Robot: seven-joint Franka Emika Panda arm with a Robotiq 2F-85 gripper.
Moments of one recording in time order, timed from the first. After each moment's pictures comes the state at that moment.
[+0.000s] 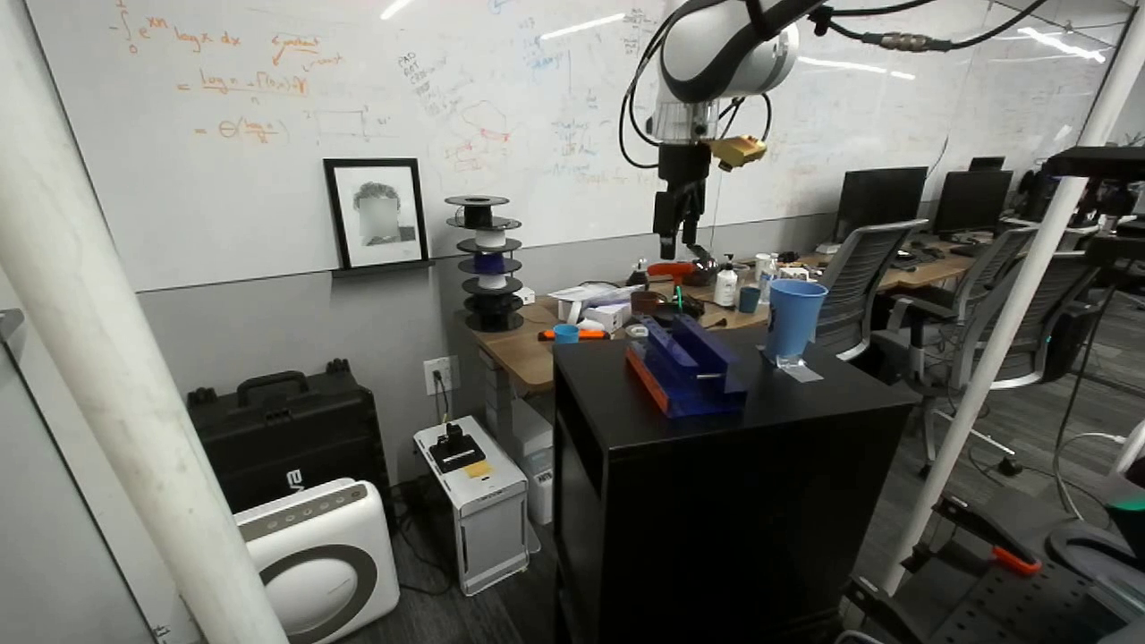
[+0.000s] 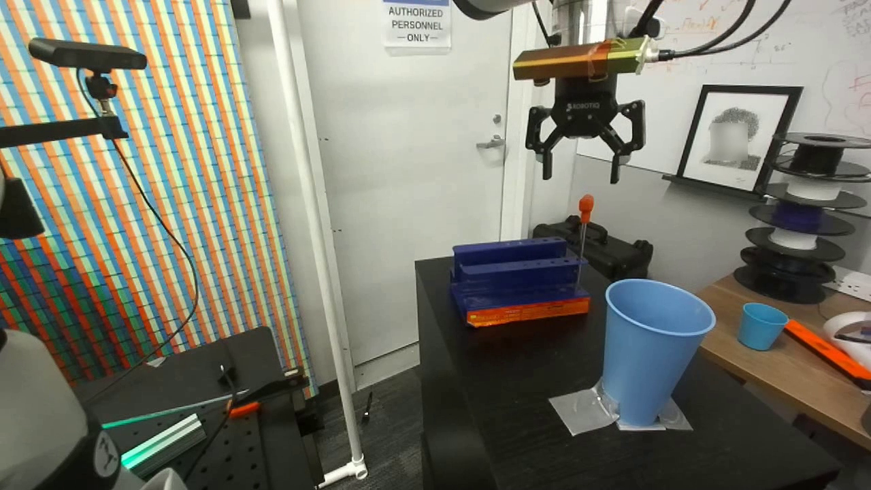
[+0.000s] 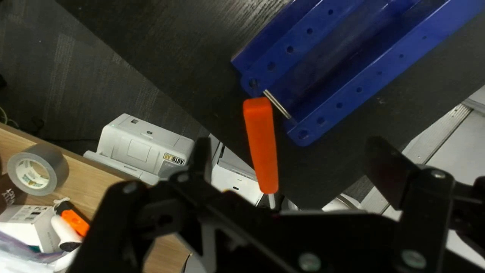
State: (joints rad) arm 0.06 0.27 0.03 -1.77 -0.14 2.05 -0.31
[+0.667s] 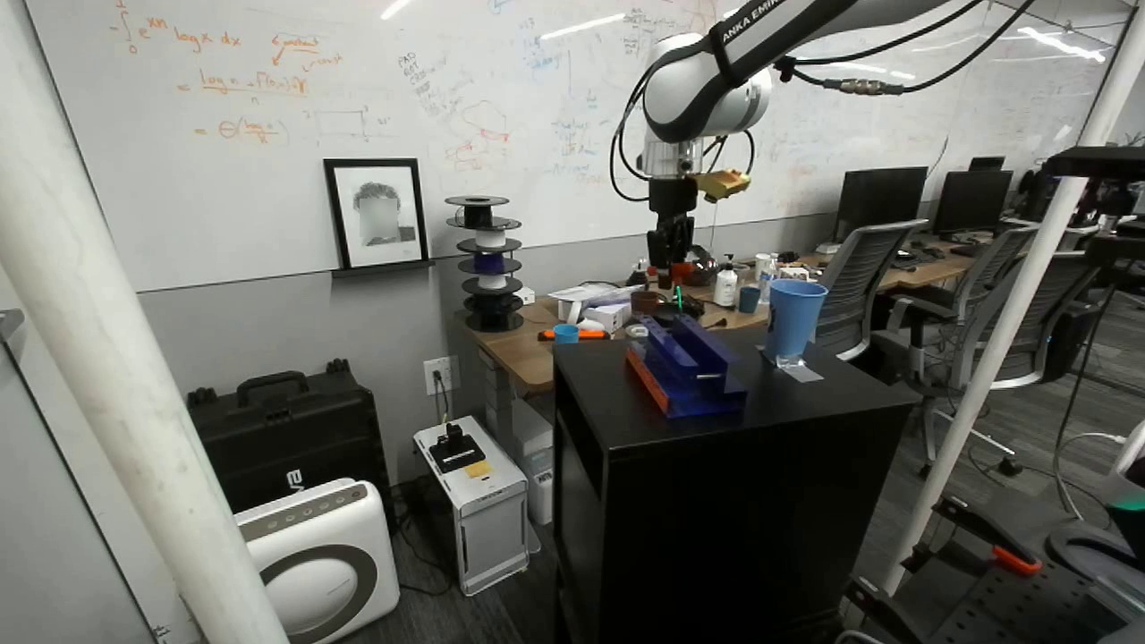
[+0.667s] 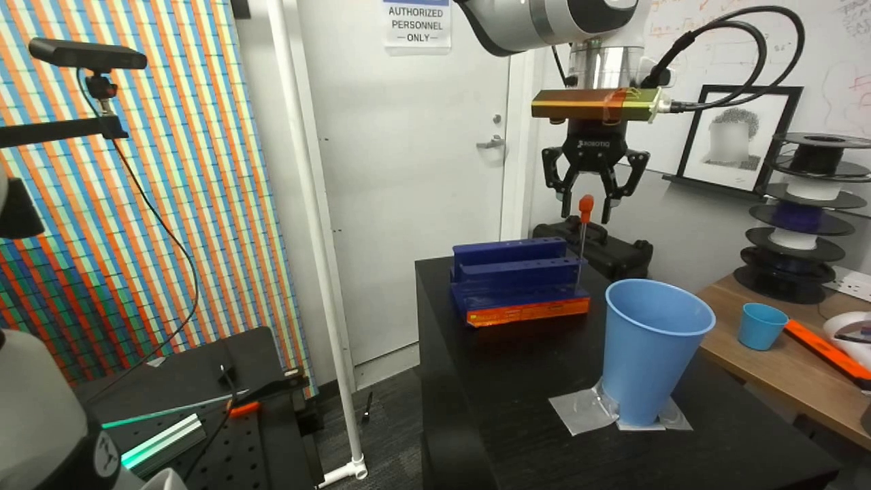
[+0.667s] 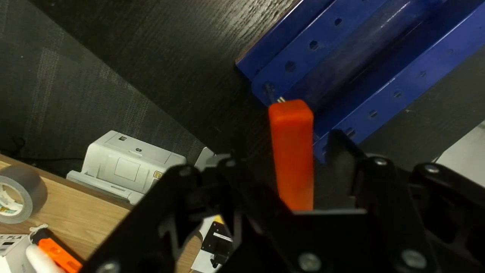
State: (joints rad) arm 0.04 0.41 0.04 -1.69 -0.13 2.04 -0.33
